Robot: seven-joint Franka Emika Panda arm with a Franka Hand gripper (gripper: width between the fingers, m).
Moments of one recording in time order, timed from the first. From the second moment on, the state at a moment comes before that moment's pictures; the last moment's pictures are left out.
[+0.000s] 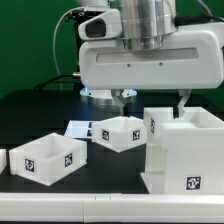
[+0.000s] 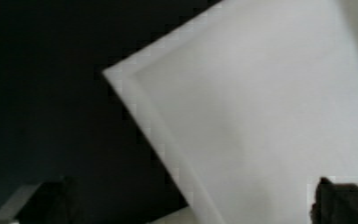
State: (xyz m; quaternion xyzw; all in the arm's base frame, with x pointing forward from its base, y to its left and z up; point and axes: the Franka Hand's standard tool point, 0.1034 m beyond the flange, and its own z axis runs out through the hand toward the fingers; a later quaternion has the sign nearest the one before) arm 0.592 0.034 0.115 -0.98 0.17 0.03 0.06
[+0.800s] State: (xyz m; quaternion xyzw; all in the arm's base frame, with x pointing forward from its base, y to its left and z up) arm 0.591 0.037 0.111 -0.99 0.15 0.03 0.06
